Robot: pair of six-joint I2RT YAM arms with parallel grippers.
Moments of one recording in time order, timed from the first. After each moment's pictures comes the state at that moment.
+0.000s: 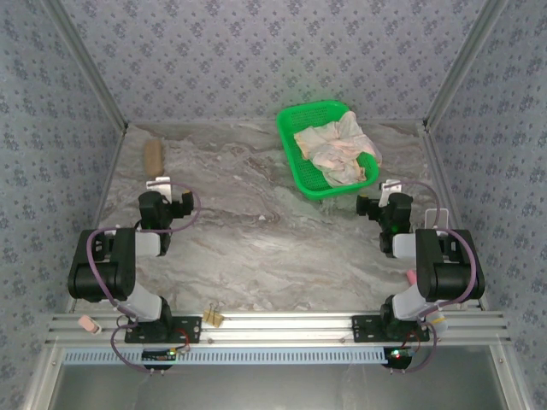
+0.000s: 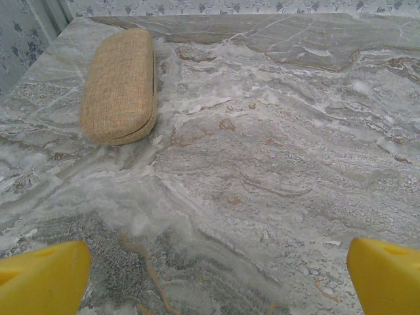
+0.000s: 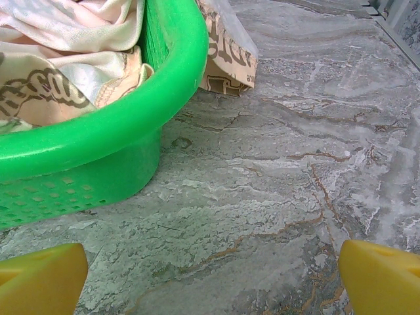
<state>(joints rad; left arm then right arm) 0.02 1.54 0.41 0.72 -0.04 -0.01 -0.04 1.52 0.38 0.70 0.02 -0.02</state>
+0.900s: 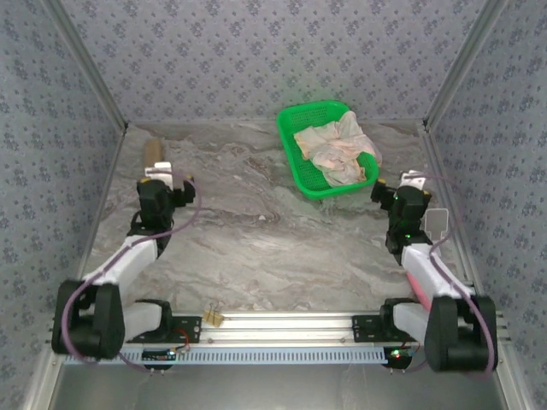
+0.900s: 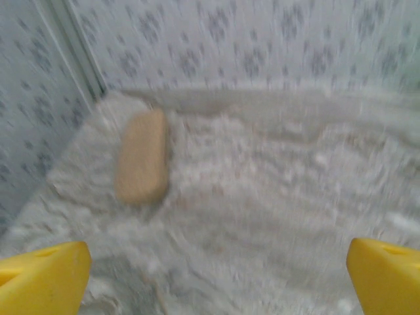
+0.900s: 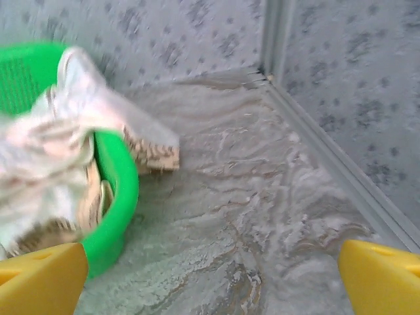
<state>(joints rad) -0.13 1.12 0.58 0.24 -0.24 -0.06 0.00 1.04 0.50 0.20 0.31 0.18</state>
